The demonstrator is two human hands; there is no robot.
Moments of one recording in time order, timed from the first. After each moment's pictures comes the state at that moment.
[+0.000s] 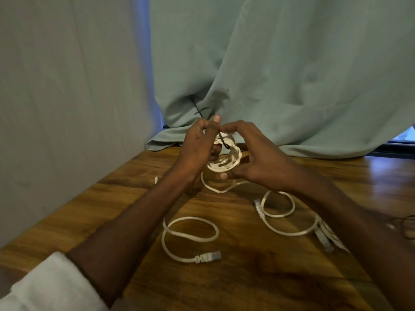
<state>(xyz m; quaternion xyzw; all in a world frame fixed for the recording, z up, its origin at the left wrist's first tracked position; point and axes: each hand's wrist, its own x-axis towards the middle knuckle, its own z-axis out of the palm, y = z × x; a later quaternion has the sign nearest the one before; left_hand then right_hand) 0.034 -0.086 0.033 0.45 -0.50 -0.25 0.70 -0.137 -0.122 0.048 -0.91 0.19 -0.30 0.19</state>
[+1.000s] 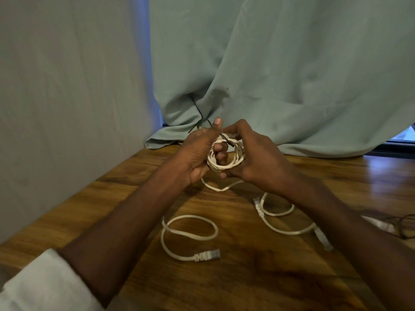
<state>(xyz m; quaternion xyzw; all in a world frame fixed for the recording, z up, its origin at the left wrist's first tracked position) 0.036 -0.084 0.038 0.38 -0.45 -0.49 0.64 -0.129 -0.112 0.042 -0.90 0.24 -0.36 0.07</state>
